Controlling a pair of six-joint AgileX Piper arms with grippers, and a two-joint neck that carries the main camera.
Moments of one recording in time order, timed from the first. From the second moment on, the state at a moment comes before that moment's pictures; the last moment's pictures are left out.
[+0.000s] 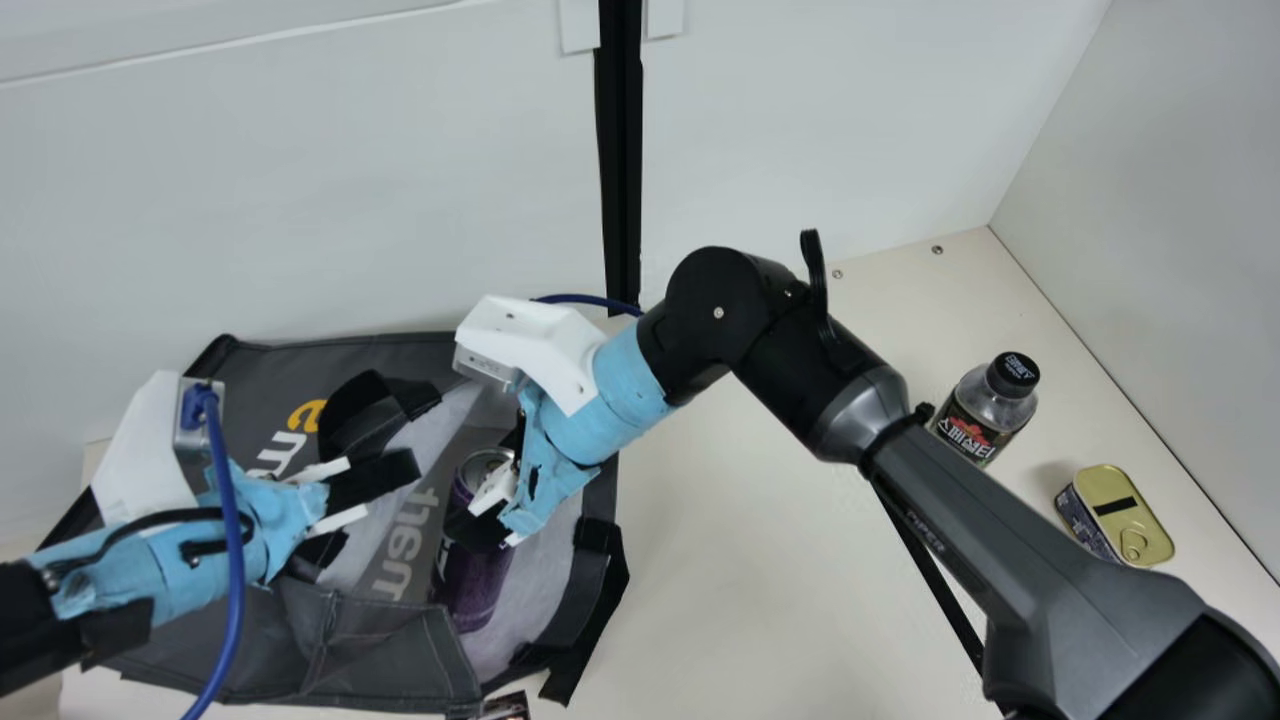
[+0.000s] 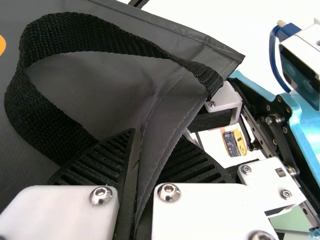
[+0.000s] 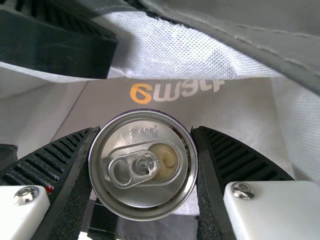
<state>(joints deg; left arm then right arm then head) -15.2 88.8 -71.8 -62.4 47.5 25.9 17.2 102.1 -97.1 40.2 69.4 -40.8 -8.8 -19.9</state>
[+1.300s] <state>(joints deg) -15.2 88.8 -71.8 -62.4 47.5 25.9 16.6 92.2 -91.9 41.3 69.9 -42.5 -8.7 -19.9</state>
